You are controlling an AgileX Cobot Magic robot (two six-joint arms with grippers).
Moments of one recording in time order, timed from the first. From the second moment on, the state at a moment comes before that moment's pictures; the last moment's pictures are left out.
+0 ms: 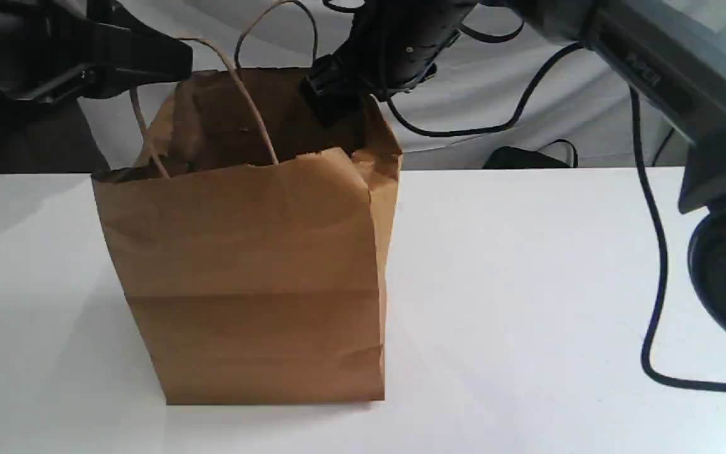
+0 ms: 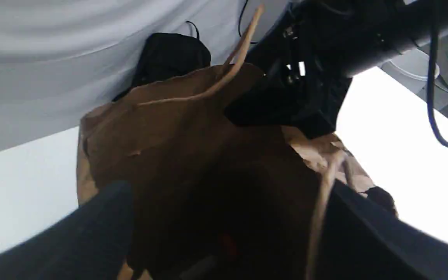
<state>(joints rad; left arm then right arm) -0.11 1.38 -1.19 -0.99 0.64 0.92 0.46 2.31 -2.50 0.12 1.17 -0.26</state>
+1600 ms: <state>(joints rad) -0.11 0.30 -0.57 -1.15 0.23 0.92 0.46 0.99 -1.26 0.00 0.53 -0.13</state>
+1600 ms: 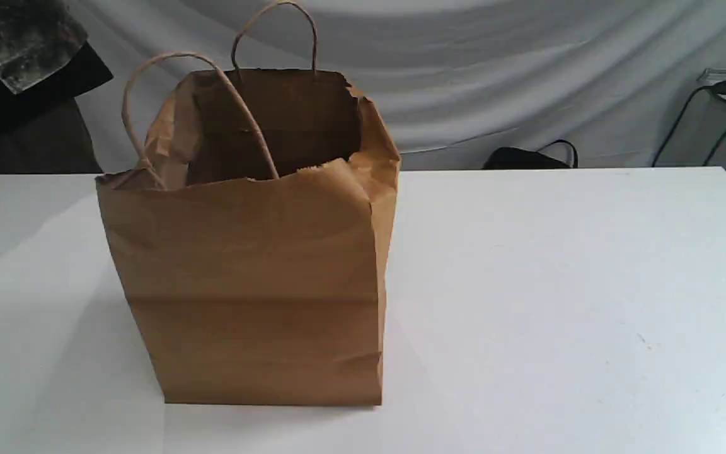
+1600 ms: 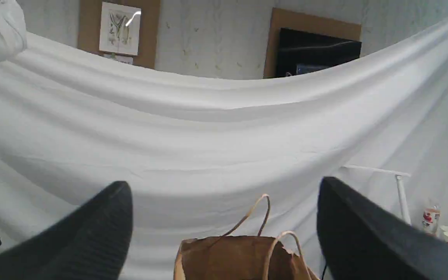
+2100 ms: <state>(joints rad) -0.11 0.00 -0.29 -1.36 0.30 1.04 0.46 0.38 -0.51 0.05 -0.03 -0.11</state>
